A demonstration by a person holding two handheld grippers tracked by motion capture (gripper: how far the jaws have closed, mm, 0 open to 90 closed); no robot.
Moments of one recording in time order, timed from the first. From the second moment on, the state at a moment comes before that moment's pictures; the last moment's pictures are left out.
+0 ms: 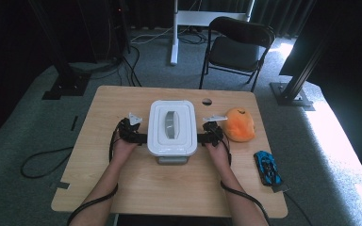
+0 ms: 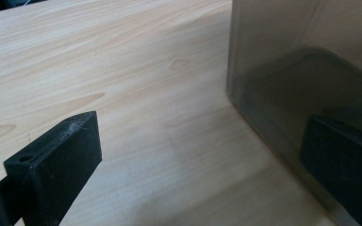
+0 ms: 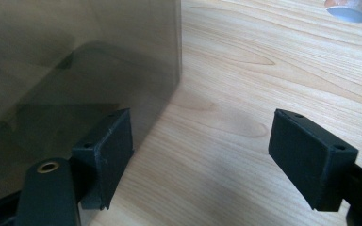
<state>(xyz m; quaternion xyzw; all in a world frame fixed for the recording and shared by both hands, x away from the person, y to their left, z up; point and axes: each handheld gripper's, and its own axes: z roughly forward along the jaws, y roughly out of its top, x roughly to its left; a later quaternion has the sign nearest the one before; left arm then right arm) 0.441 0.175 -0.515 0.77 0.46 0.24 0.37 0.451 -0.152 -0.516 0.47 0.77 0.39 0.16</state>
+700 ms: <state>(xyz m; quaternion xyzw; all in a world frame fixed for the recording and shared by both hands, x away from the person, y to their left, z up) 0.391 0.177 -0.512 0.78 0.44 0.25 0.37 0.424 -0.151 -0.517 0.44 0.79 0.40 0.16</state>
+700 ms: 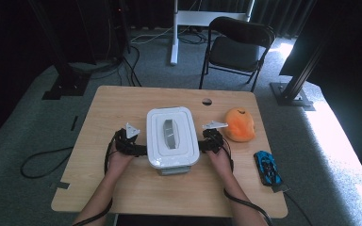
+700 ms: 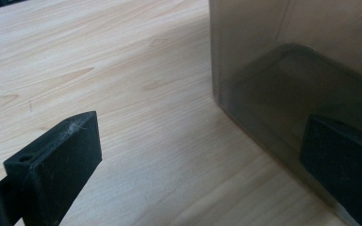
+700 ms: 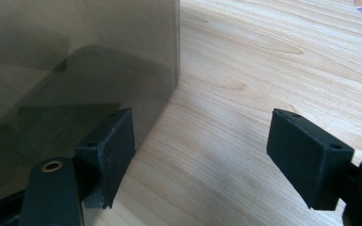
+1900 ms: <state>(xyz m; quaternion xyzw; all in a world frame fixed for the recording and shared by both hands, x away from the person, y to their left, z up) 0.324 0.173 -0.510 0.79 0.42 0.25 0.38 0.380 -0.158 -0.518 0.37 0.81 0.41 0.17</state>
